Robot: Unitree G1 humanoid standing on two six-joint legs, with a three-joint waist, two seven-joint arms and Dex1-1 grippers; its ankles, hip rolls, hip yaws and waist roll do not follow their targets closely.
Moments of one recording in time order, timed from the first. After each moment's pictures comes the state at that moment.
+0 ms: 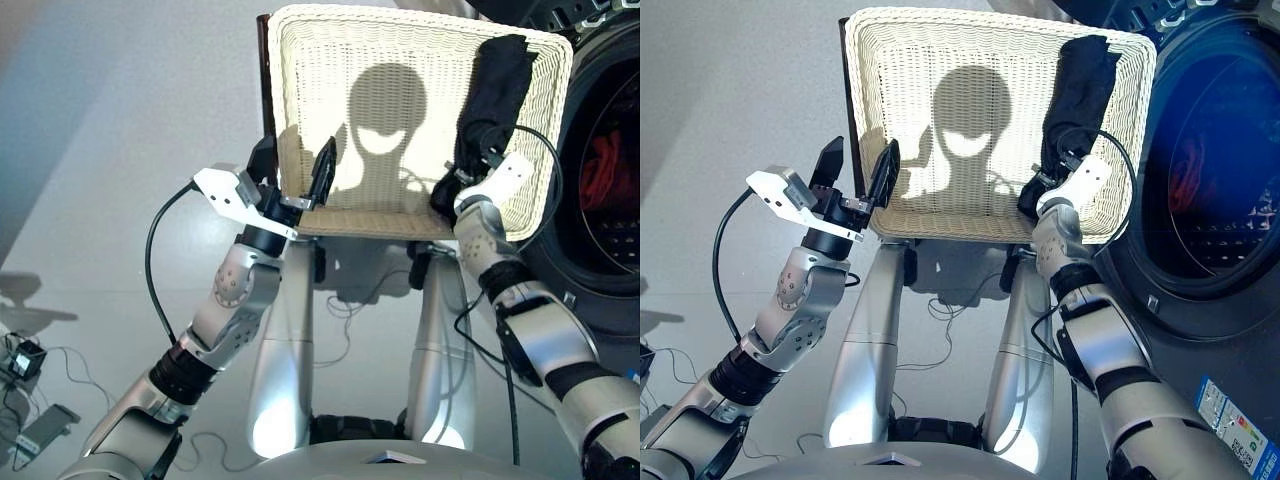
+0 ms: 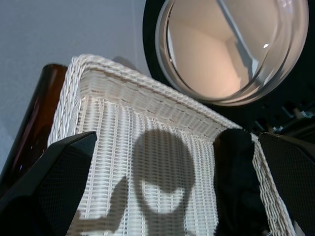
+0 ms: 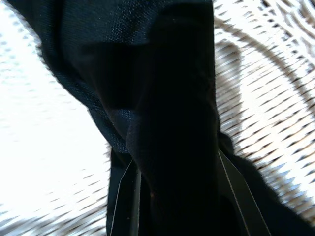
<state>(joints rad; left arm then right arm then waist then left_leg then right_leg) -0.31 0.48 -0.49 -0.23 -0.76 -0.36 0.20 -0.70 -0.35 0.30 0.79 1.07 -0.32 -0.20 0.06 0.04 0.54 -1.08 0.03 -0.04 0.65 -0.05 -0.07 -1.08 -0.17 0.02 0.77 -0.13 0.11</state>
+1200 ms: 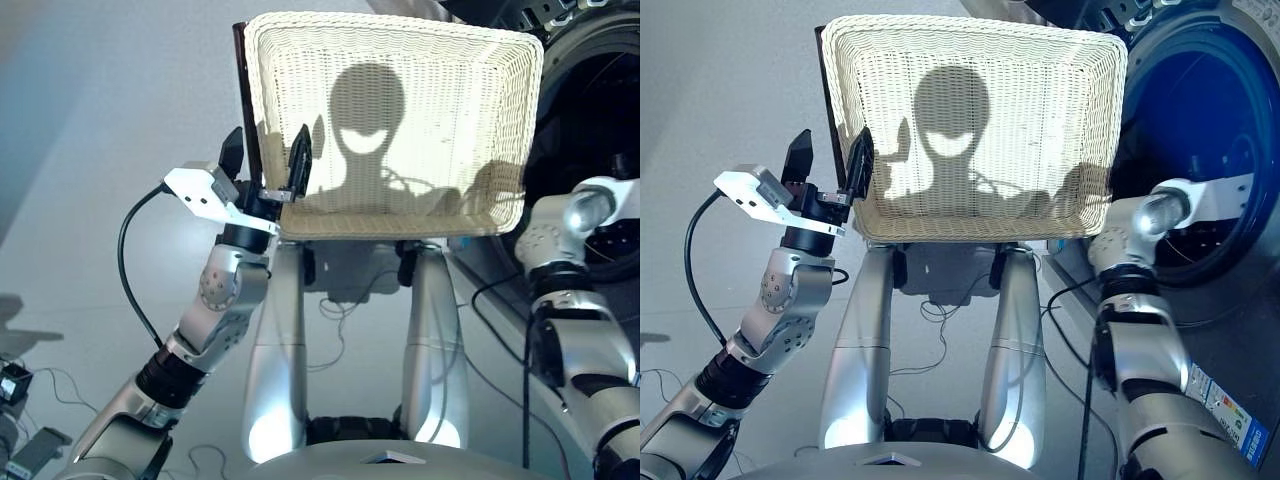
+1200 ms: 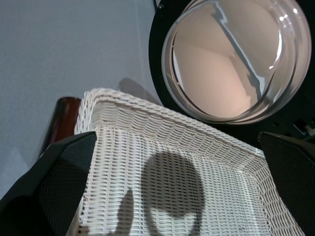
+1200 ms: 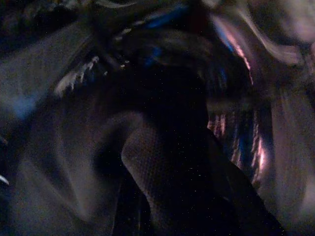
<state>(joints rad) -0.32 0.56 -0.47 -0.27 -0.71 -0.39 0.28 -0.85 -0.66 0.02 1.08 0.83 -0.47 -0.63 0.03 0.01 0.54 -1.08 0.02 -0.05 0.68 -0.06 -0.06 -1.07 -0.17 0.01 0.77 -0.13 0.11</state>
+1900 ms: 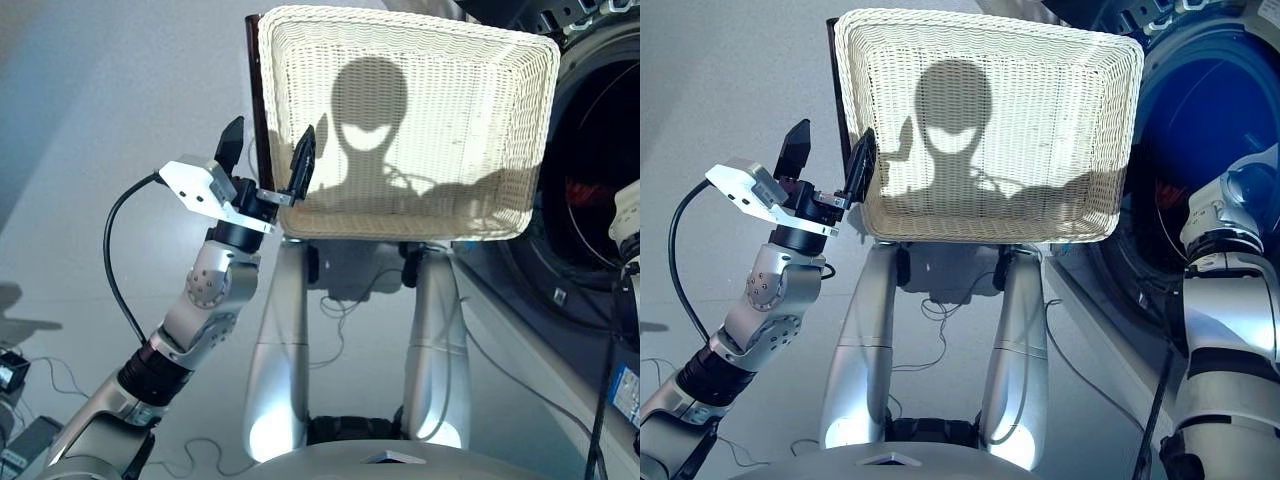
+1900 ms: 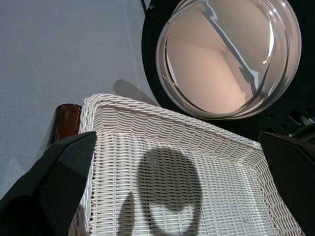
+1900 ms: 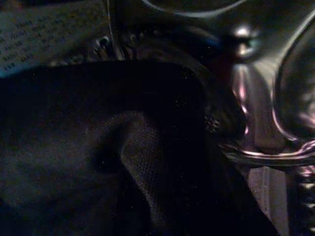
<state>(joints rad) -0.32 0.62 -0.47 -0.29 -0.71 -0.39 0.24 -1.04 -0.82 0.14 1.35 0.83 -0.27 -0.47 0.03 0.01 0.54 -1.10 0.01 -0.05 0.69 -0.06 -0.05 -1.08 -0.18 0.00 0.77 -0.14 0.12</state>
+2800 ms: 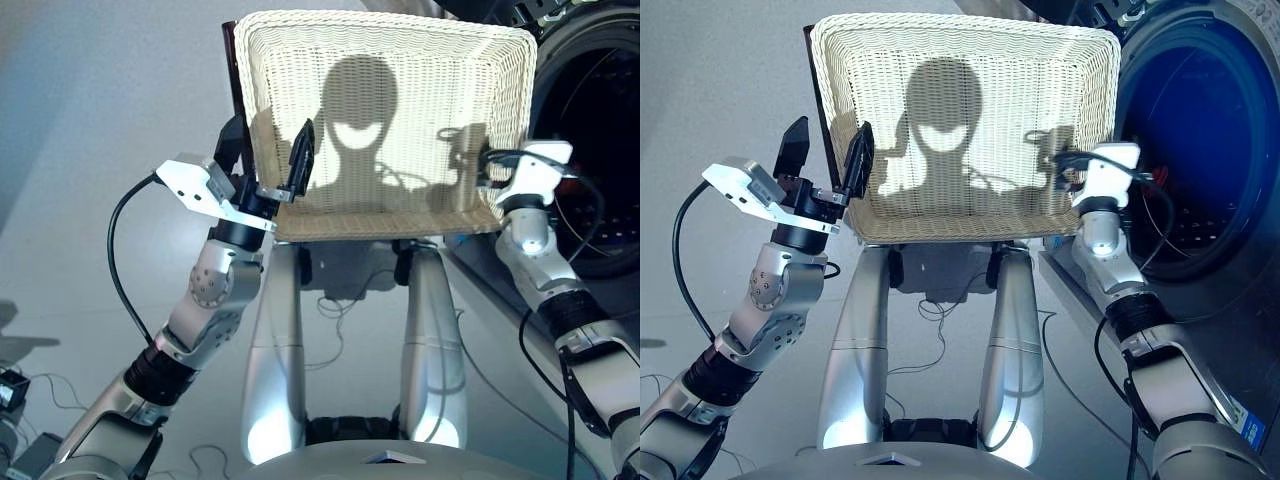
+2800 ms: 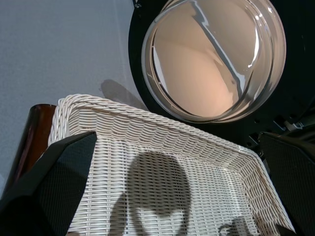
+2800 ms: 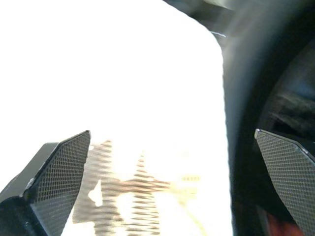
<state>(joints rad) -0.30 0.59 -0.44 -0.30 -0.71 -0.39 0.22 -0.57 -0.71 0.51 0.42 0.35 -0.31 -0.32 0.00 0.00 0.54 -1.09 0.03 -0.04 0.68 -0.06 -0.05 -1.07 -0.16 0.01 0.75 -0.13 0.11</state>
